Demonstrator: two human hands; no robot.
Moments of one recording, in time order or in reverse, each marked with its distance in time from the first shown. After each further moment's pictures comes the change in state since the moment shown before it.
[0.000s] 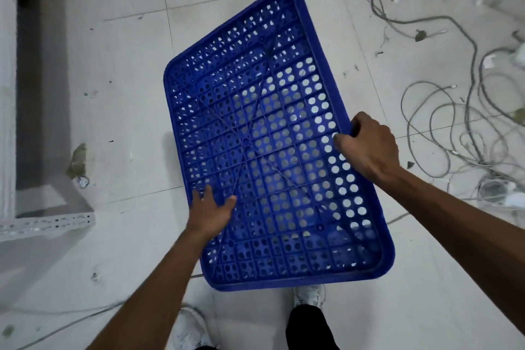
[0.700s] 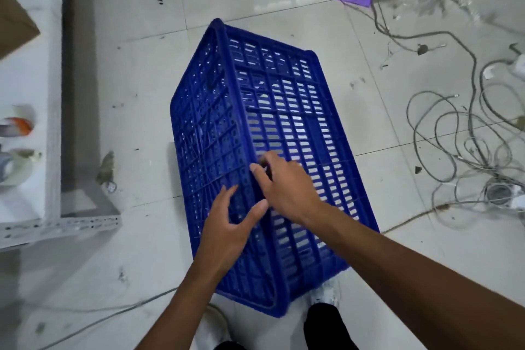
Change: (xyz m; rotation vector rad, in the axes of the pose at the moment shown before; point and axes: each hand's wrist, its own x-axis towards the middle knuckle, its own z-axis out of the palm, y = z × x) left_hand -0.123 0.000 -0.051 -0.300 0.054 0.355; right_hand -0.114 -0.133 0.065 0.039 -0.300 -0.366
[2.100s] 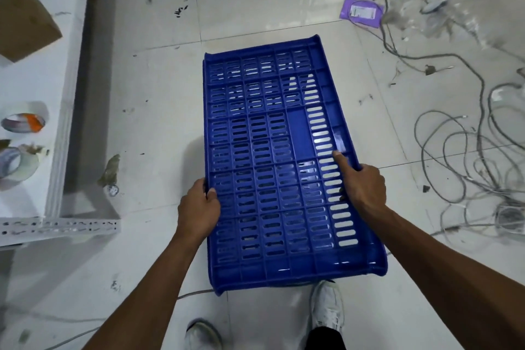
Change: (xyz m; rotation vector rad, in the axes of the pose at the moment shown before) left_hand 0.081 -0.042 -0.033 0.214 0.281 0.024; right_hand 0.022 0.130 -0.017 0.287 0.406 0.594
